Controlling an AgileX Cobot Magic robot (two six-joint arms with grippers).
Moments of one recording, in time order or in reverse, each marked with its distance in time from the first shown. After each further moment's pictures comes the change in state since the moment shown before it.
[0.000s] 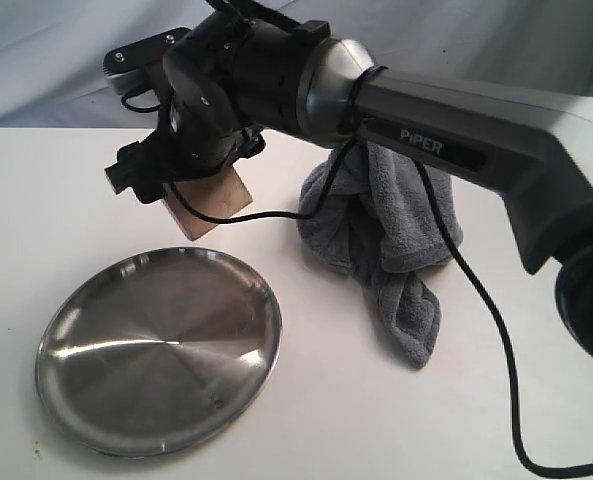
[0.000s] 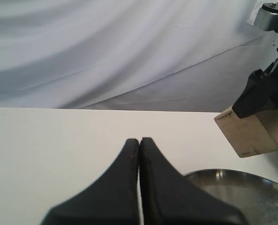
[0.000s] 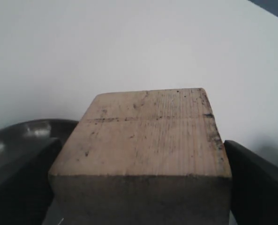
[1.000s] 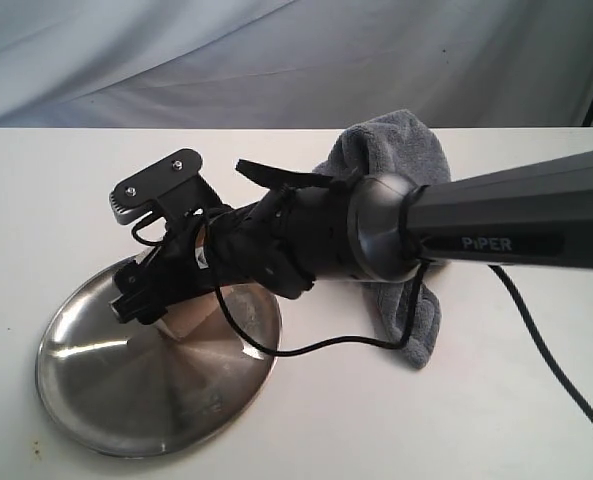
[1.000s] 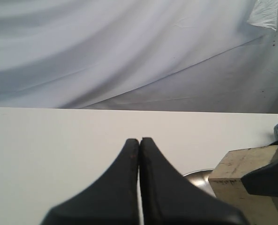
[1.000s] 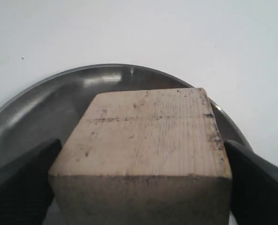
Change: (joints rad) left arm 0.000 0.000 0.000 0.000 0.000 0.000; right arm 0.068 -0.156 0.652 0.096 -0.687 -0.114
